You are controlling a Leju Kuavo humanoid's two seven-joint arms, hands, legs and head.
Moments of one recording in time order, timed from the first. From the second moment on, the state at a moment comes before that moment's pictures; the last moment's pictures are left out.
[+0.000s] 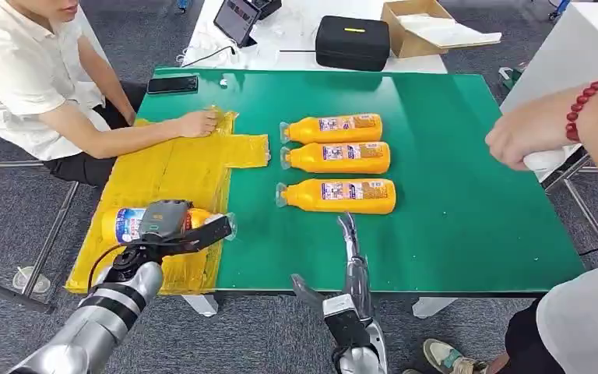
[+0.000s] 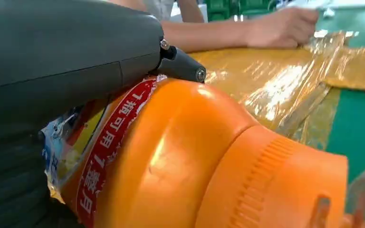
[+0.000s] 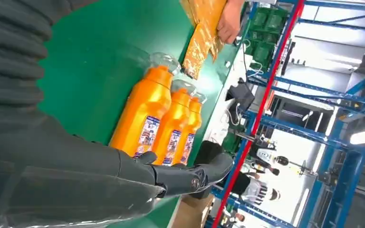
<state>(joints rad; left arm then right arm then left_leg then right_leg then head) -0.56 0.01 -0.43 -0.56 -1.08 0.03 -0.13 0.03 0.20 0.38 -1.25 0.27 -0.53 -0.70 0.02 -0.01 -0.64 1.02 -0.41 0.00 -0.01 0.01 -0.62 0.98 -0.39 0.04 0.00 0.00</state>
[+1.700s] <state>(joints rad) -0.44 0.02 -0.48 -0.76 -0.76 0.03 -0.29 0.01 0.18 0.39 -1.21 0.29 -0.59 -0.70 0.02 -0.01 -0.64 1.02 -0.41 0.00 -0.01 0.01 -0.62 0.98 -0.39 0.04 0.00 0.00</state>
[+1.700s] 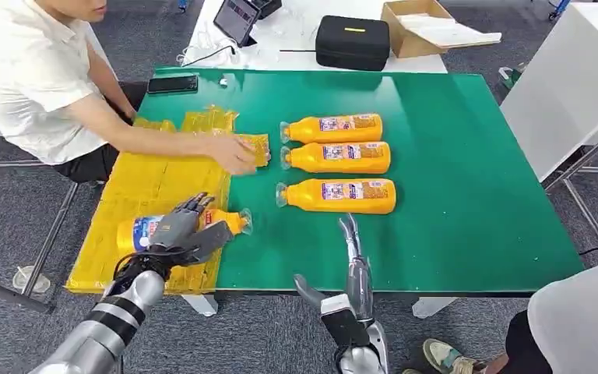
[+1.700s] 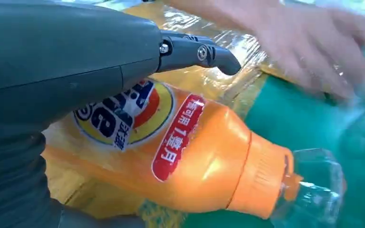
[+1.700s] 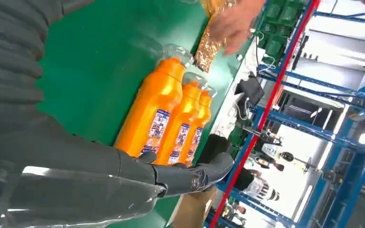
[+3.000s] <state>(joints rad) 0.06 -0.12 -0.52 -1.52 -0.24 0.30 -0.58 0.11 0.11 0.27 -1.36 0.91 -0.69 -0.53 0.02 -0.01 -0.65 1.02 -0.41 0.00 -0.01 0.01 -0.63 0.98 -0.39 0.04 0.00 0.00</state>
